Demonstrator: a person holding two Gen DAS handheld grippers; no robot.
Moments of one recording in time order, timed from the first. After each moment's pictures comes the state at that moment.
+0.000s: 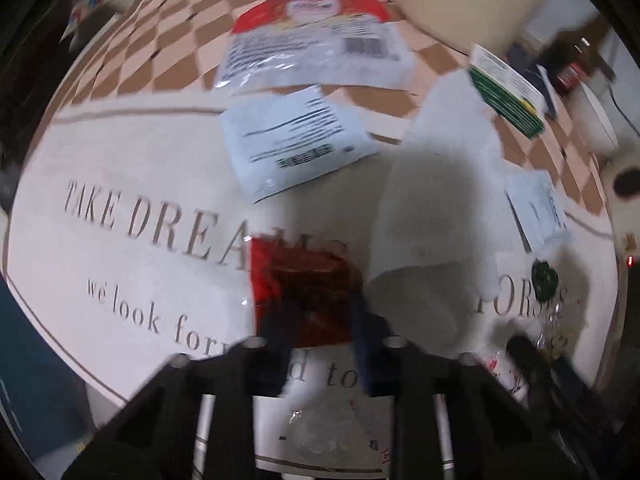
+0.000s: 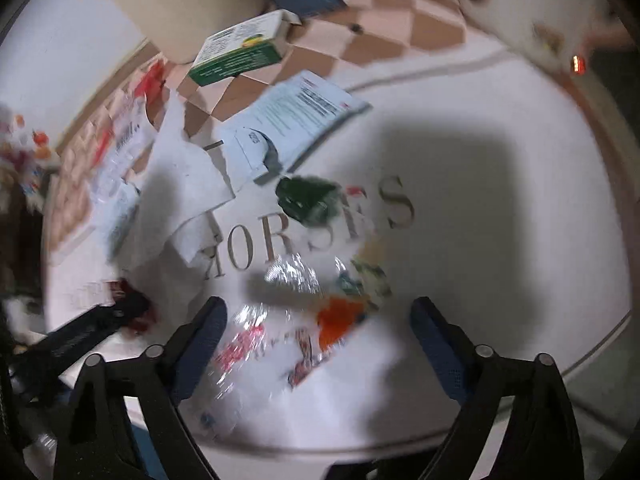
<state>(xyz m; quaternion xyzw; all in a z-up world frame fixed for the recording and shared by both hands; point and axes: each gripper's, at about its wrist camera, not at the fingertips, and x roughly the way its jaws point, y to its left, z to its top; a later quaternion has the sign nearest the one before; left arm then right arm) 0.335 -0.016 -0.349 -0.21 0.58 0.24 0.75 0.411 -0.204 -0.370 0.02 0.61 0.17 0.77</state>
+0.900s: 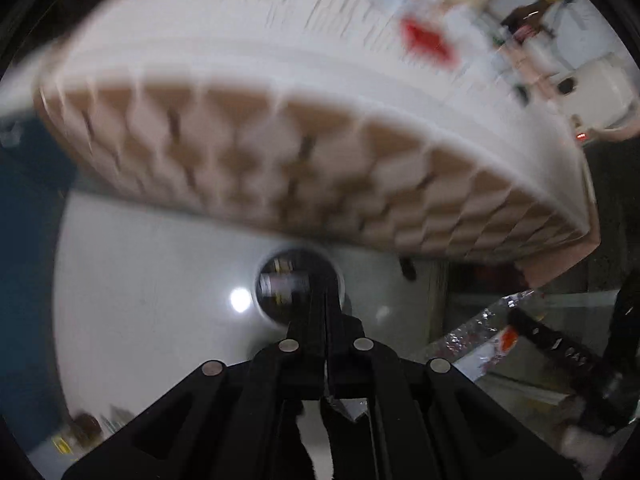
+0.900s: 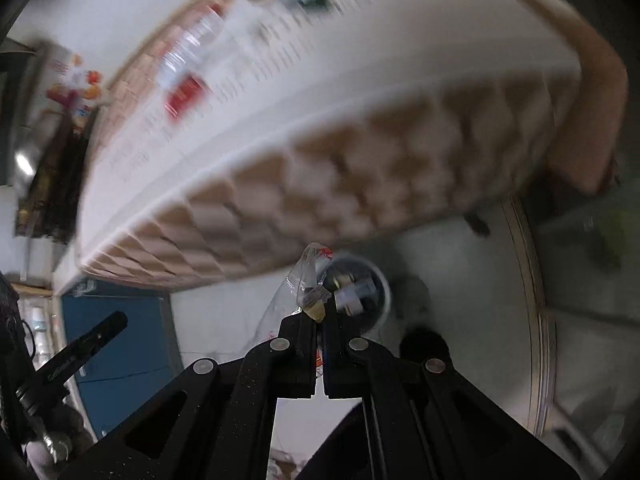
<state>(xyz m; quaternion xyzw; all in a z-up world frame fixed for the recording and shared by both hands) 0.053 -0.043 -0.391 -0.29 0.59 0.17 0.74 0.171 -0.279 -0.397 0.08 0.64 0.21 0.73</state>
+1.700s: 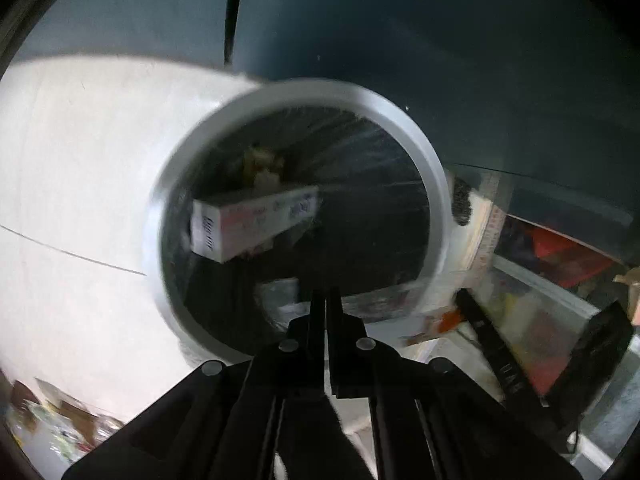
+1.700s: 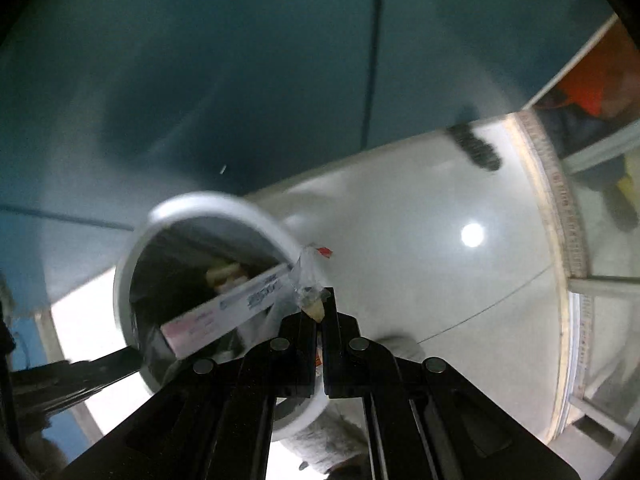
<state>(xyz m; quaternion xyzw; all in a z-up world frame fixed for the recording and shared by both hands) 0.076 -0.024 -0.851 -0.42 0.69 0.09 0.58 0.167 -0.212 -0.870 0.01 0.68 0.11 0.73</state>
